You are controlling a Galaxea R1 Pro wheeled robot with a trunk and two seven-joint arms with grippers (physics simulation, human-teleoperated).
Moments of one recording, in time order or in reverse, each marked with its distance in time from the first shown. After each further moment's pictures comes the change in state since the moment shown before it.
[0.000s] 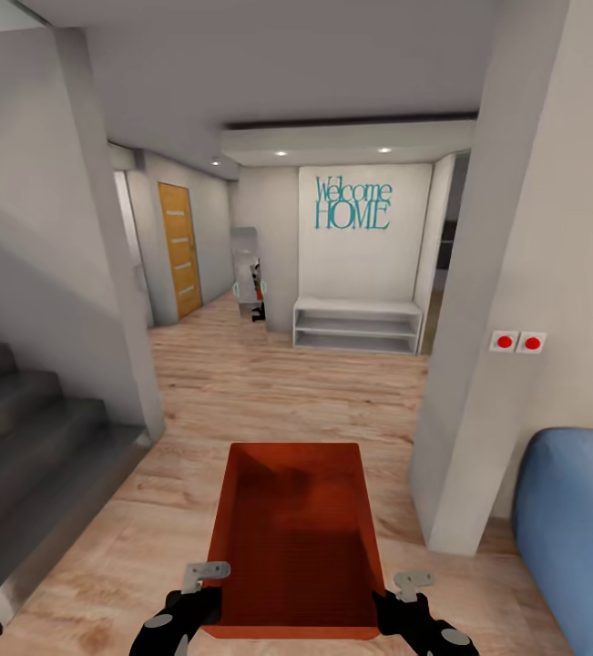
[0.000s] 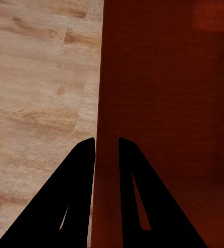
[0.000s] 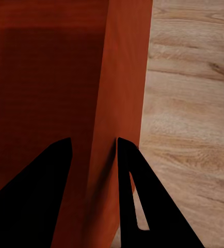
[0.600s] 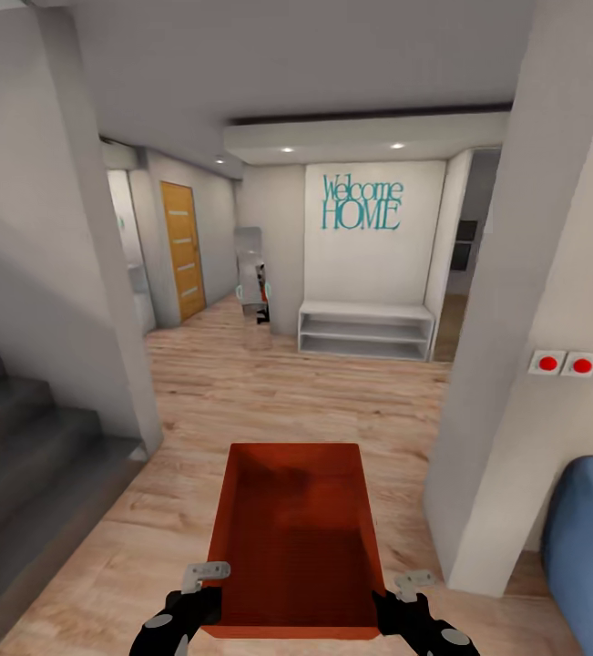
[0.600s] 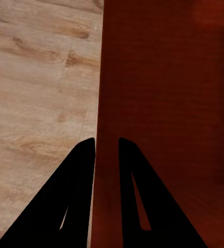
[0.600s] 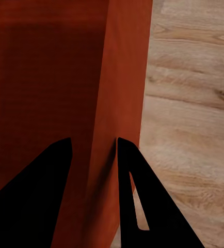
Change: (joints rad) left arm 0.000 0.000 0.000 0.000 0.000 0.000 0.000; right arm 0.000 0.000 0.001 0.000 -0.001 0.000 -0.001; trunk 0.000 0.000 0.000
